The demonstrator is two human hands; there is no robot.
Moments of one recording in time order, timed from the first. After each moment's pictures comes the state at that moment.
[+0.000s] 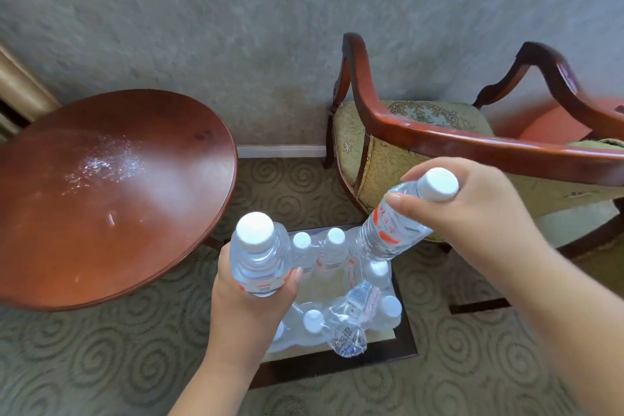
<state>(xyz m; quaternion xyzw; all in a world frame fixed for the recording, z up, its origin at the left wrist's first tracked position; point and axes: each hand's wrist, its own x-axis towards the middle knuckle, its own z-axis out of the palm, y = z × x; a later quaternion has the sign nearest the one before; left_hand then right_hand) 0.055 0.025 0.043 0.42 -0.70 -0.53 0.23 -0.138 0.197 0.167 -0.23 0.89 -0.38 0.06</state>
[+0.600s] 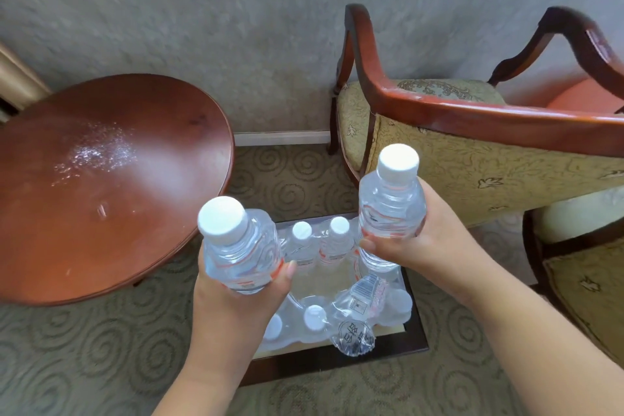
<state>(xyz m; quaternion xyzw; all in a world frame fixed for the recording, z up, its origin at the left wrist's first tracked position) 0.060 0.017 0.031 0.40 -0.72 -0.52 0.22 -0.138 0.196 0.072 -0.29 0.72 -0.56 0.29</state>
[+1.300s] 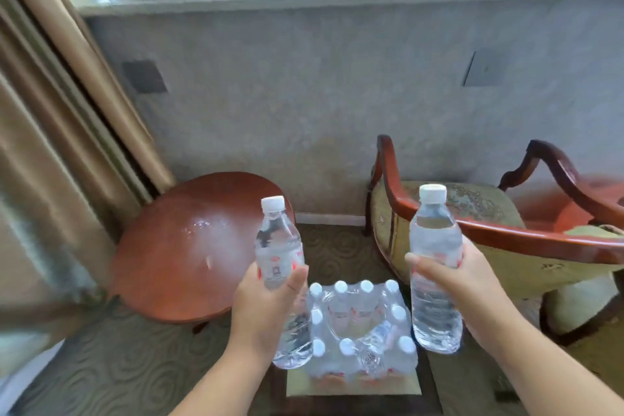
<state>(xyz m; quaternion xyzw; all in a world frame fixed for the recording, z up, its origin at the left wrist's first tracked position) 0.106 0.009 0.193 0.38 -0.66 -0.59 0.27 -0.090 0.222 0.230 -0.20 0.71 -0.64 0.22</state>
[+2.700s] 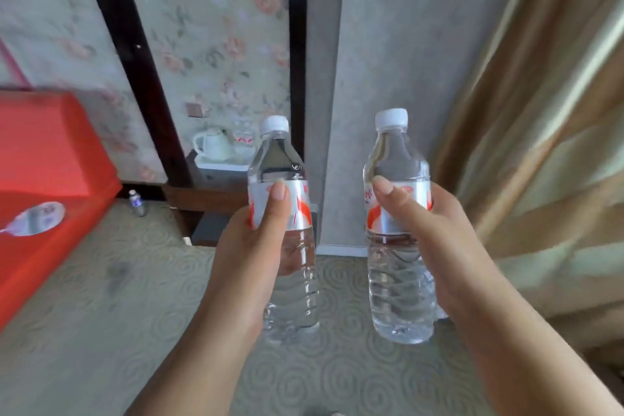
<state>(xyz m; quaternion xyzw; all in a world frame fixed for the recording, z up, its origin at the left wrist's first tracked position) 1.067 0.097 0.498 0.67 -0.21 -0.23 0.68 0.920 -0.043 0.521 -0.65 0.27 -0.36 0.61</state>
